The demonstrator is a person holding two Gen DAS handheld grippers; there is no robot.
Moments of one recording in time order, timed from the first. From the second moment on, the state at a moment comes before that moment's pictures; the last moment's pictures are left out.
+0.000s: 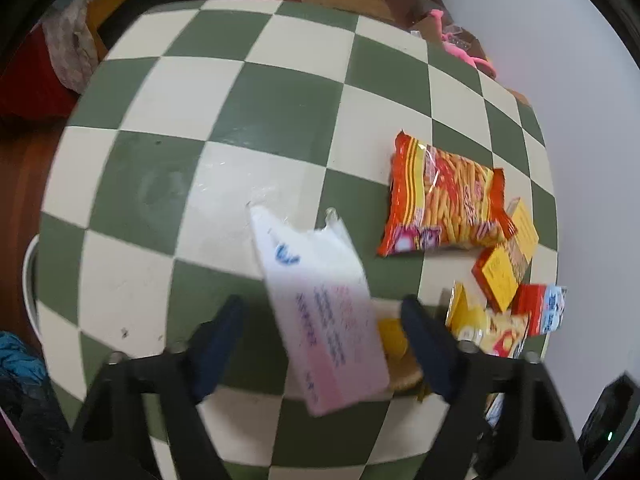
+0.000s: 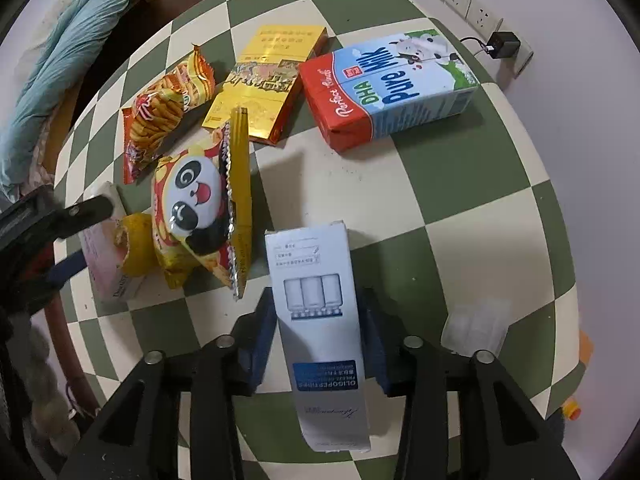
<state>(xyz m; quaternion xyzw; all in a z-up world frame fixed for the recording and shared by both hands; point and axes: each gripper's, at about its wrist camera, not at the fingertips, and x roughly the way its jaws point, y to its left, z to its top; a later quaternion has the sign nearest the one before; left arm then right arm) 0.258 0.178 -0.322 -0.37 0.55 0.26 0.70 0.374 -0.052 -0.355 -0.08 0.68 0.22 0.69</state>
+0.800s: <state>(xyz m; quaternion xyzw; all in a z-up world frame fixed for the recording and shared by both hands) 0.139 0.095 -0.302 -0.21 0.62 0.20 0.73 0.279 -0.082 -0.351 -0.14 0.68 0.29 0.66</state>
